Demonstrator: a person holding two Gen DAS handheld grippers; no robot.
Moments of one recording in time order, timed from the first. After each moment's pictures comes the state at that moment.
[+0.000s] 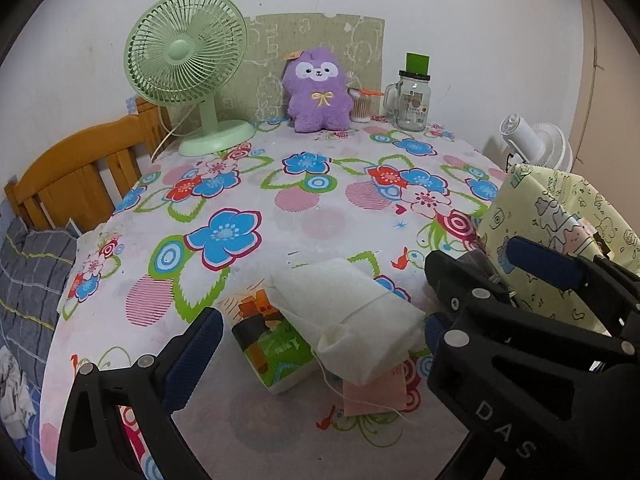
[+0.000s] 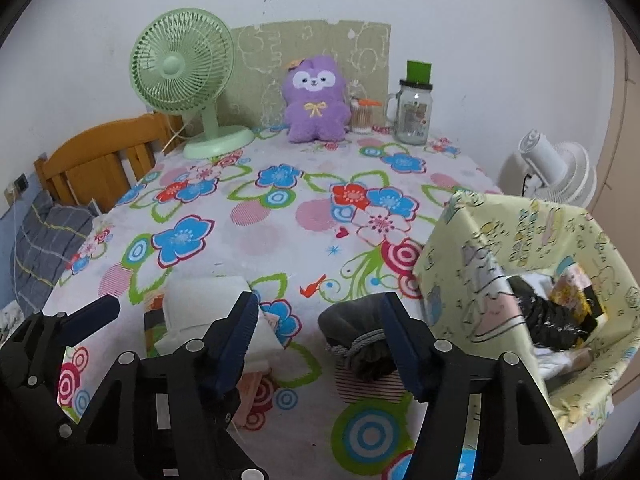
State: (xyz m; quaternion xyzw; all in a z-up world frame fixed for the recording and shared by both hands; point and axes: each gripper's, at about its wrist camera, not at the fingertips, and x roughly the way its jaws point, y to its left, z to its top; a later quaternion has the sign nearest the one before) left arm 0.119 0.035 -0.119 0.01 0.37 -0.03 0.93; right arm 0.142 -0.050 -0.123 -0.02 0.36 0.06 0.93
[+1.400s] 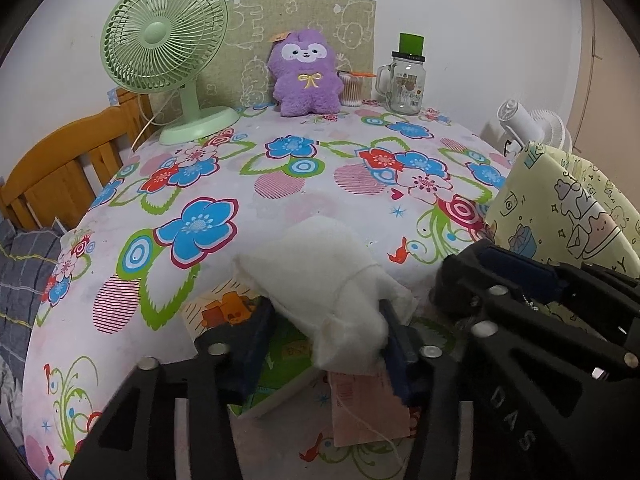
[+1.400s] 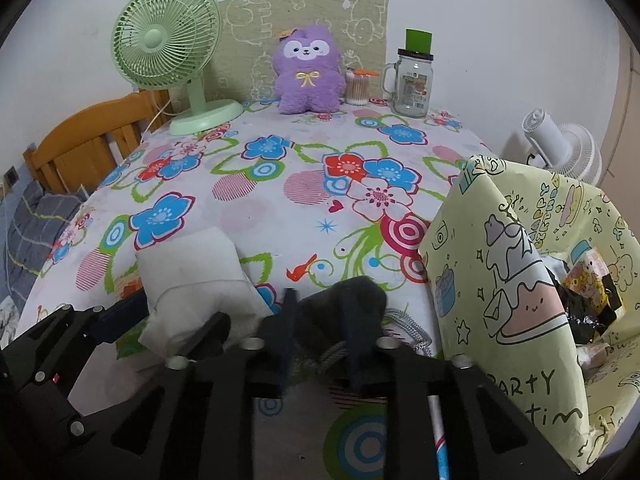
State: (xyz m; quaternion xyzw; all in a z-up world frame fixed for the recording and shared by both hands) left arm 0.141 0.027 -0.140 0.01 0.39 -0.04 0.92; right arm 0.161 -0.052 -0.146 -0.02 0.39 0.05 0.92
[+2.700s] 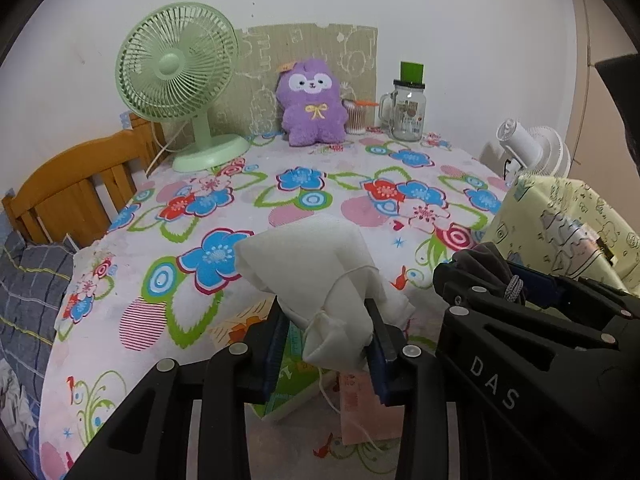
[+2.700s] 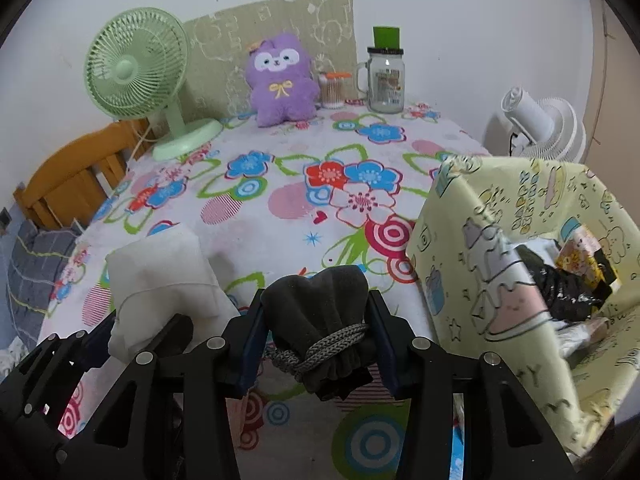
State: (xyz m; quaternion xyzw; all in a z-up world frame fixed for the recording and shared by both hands) left arm 0.127 0.029 -0.114 0.02 0.35 -0.03 0.94; right arm 0.160 -0.062 -0.132 0.03 0.39 0.02 0.92
